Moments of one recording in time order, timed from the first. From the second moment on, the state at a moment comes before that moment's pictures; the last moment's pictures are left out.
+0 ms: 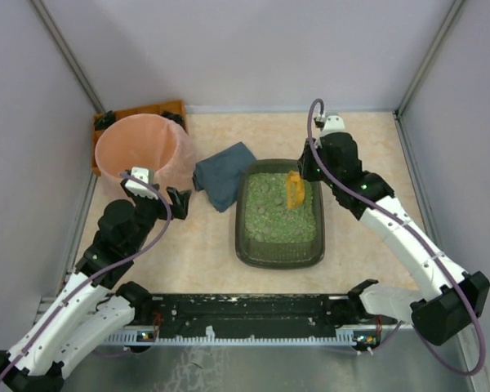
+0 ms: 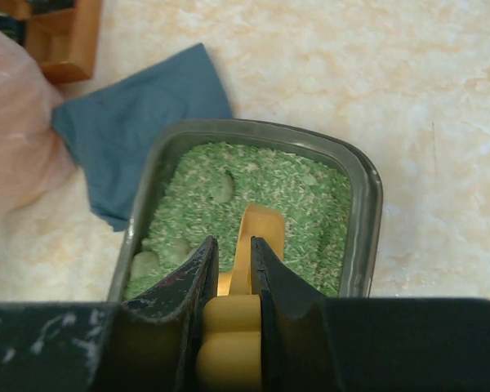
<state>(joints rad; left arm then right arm) -0.58 0.58 0.65 -0.18 -0.28 -0.18 0.51 1.13 1.16 -0.47 0.14 0.32</state>
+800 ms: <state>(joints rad) -0.58 0.62 0.65 -0.16 -0.24 -0.19 0.31 1.30 0.99 -0.25 -0.03 0.32</state>
